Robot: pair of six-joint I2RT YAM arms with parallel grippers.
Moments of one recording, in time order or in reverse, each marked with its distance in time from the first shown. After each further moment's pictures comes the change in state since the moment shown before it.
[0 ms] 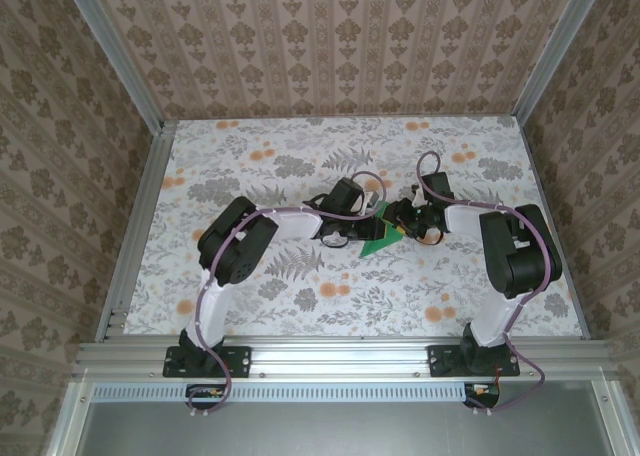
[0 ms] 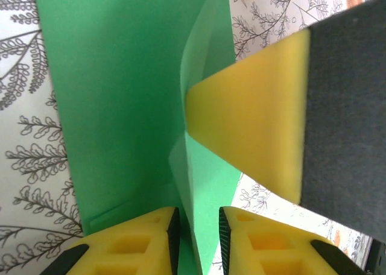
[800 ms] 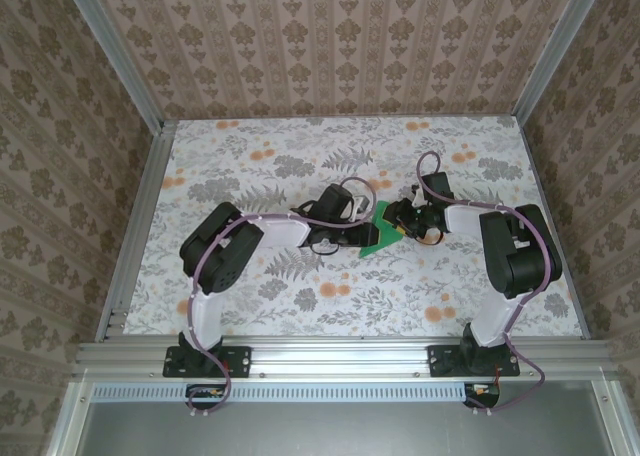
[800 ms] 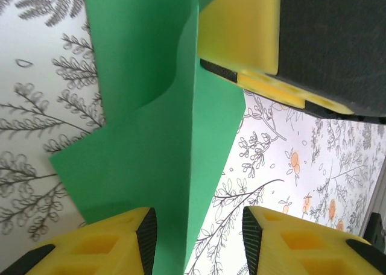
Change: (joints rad) left arm 0.001 -0.132 -0.161 0.035 -0.018 -0.003; right arm 0.000 0.000 0.000 -0.004 0.005 0.000
